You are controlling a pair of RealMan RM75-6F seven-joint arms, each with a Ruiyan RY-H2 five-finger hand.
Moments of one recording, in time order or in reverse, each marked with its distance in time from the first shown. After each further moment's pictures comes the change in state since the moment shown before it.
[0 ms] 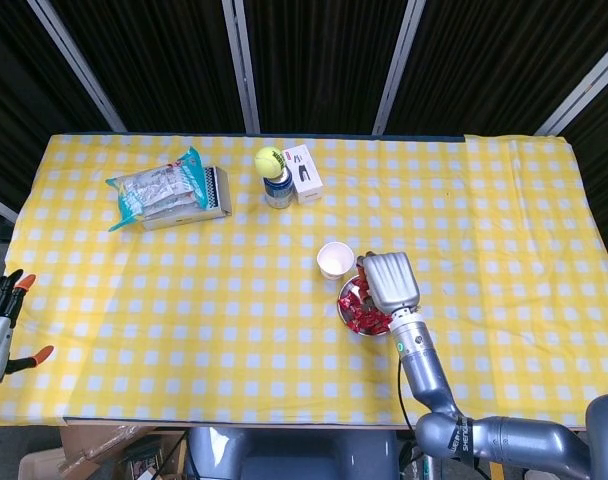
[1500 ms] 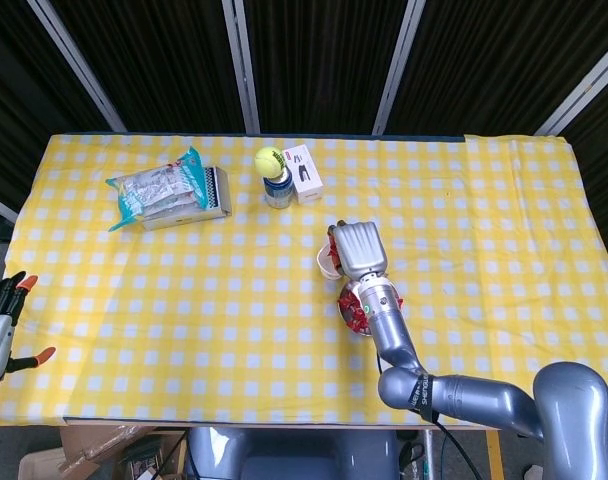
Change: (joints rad) left arm -0.017 0.029 -0.001 -0.039 -0.053 -0.063 -0.020; right arm 0.224 -0.107 0.076 0.266 0.174 -0.128 0.022
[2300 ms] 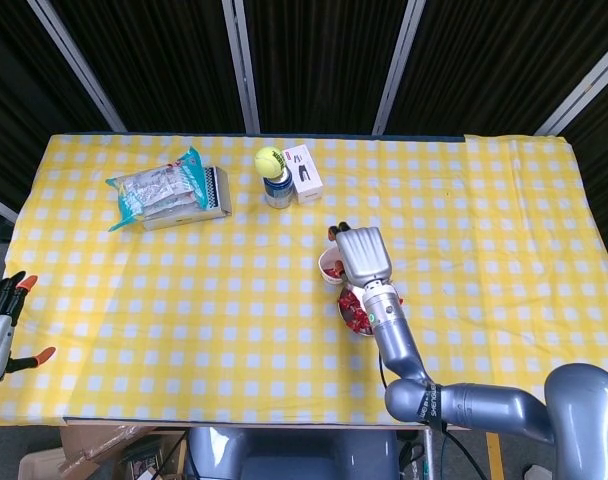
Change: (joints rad) left arm 0.001 0.000 0.001 -0.001 0.002 0.007 0.001; right arm -0.026 0.049 -0.032 -0.118 -0.030 0.075 0.008
